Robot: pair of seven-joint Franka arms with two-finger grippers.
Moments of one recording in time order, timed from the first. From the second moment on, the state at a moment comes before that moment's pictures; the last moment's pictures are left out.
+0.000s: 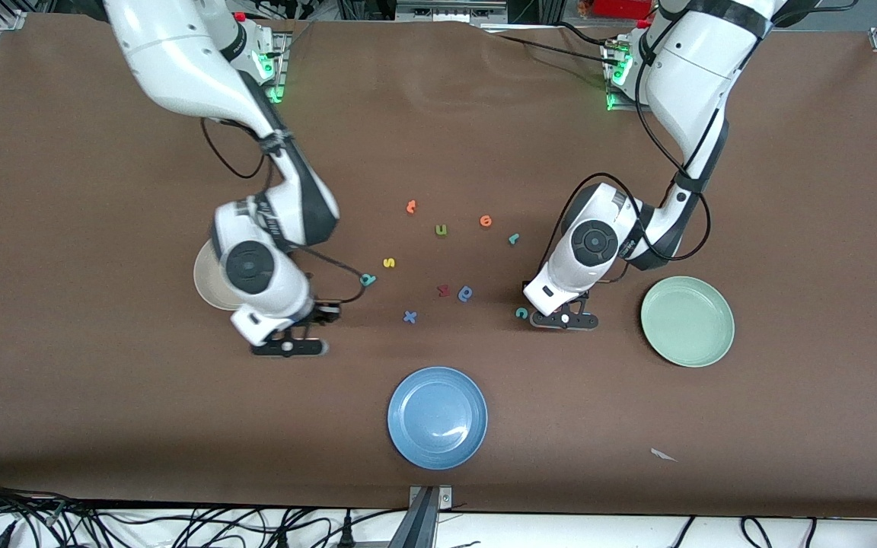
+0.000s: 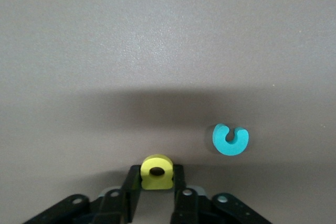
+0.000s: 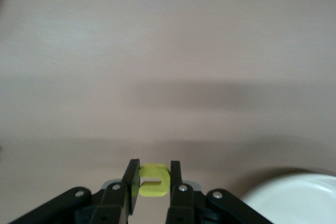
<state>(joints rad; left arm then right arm) -0.30 0.68 -0.15 -1.78 0.10 2.44 -0.45 0.40 0.67 -0.06 -1.51 0.03 2.13 0.30</state>
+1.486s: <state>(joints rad) 0.03 0.56 -0.14 -1.78 0.16 2.15 0.06 0.40 0.43 -0.11 -1.94 0.04 2.31 0.62</state>
